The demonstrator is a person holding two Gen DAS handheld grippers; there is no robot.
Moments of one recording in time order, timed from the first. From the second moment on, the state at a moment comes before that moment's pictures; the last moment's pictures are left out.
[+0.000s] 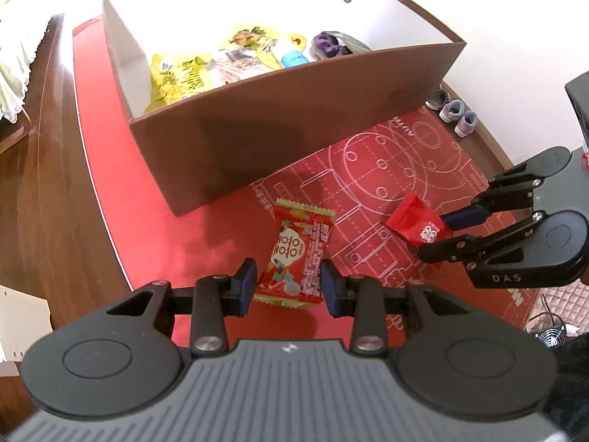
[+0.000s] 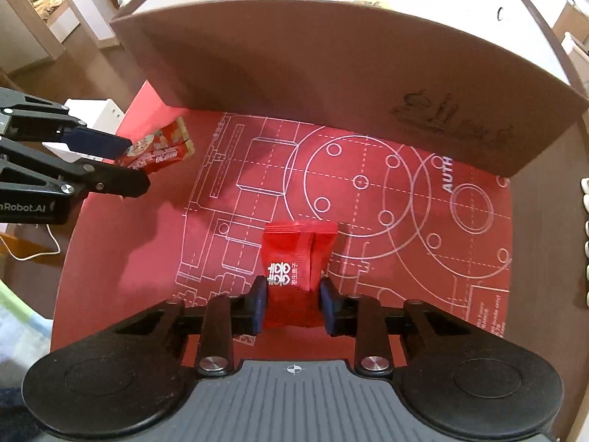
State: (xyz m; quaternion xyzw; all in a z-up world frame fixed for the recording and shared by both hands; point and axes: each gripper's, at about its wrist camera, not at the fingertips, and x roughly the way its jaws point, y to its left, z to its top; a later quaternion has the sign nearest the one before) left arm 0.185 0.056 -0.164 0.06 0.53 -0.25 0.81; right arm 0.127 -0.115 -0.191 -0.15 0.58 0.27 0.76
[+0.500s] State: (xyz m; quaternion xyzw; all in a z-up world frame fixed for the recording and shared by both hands) left arm 0.191 0.050 -0.101 0.06 0.47 -0.26 0.84; right arm 0.138 -0.160 -0.114 -0.01 0.55 0.29 0.78
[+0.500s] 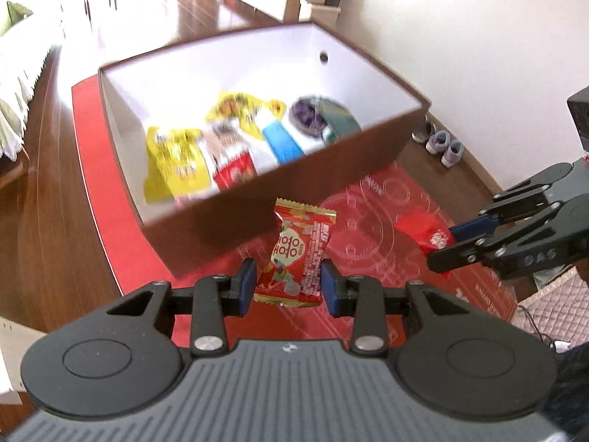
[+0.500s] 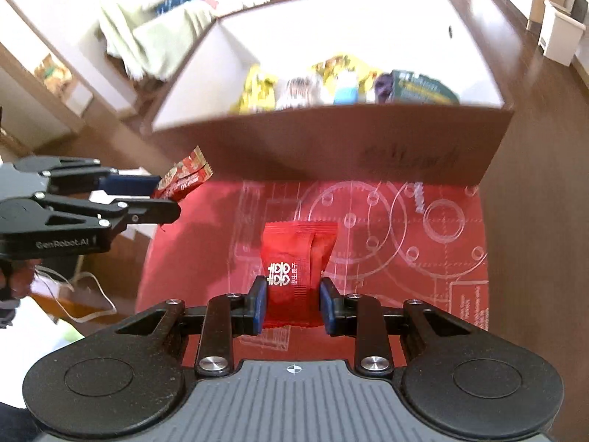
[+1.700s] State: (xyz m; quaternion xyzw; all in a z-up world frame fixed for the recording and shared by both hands) left arm 0.361 0.010 -0.102 0.13 0.45 -0.20 0.86; right arm 0.319 -0.118 -0.101 -0.02 0.49 0.25 0.84
